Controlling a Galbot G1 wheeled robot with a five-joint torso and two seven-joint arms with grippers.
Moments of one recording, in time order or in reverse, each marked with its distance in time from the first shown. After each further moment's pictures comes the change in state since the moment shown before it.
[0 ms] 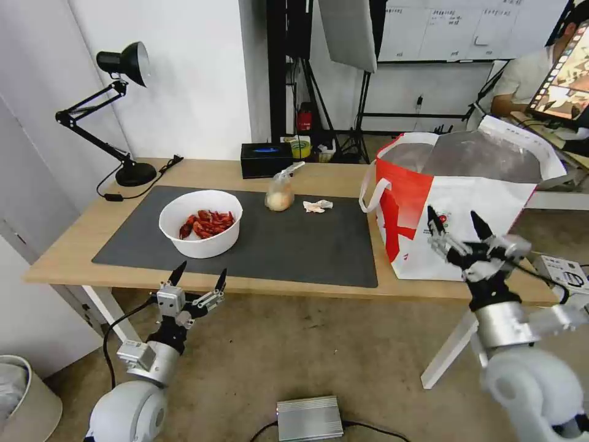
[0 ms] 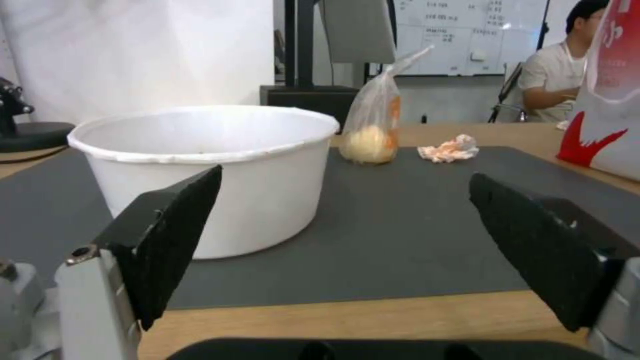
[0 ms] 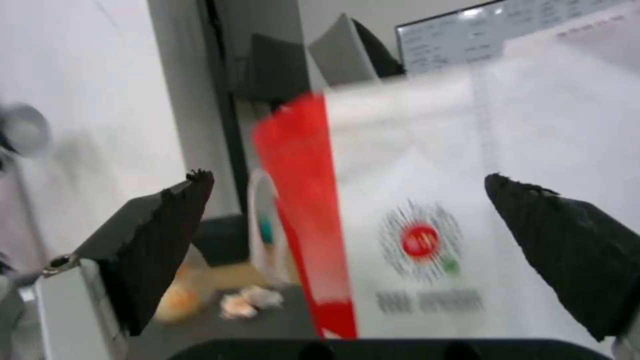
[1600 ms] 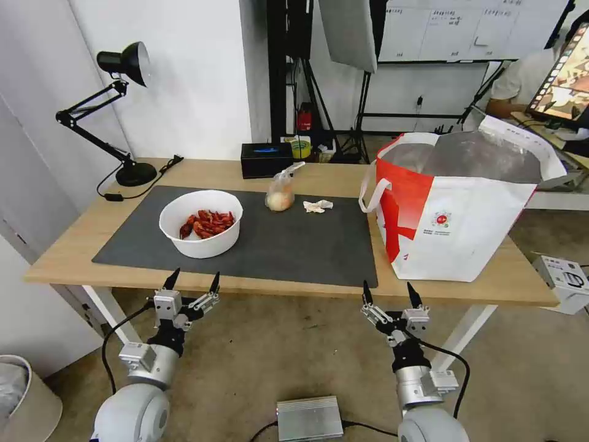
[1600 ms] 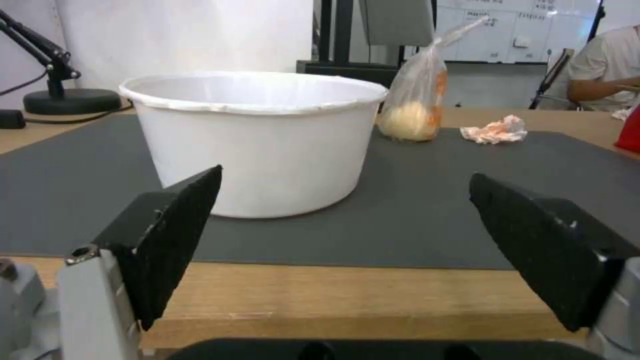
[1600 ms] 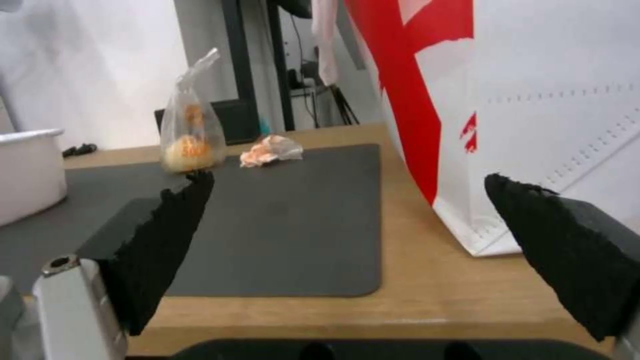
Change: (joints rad) left arm -0.004 -0.025 -0.006 0.036 0.007 0.017 -0.062; right arm -0.072 0.228 -0.251 -0.220 -0.375 0.166 0.034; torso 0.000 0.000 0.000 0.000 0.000
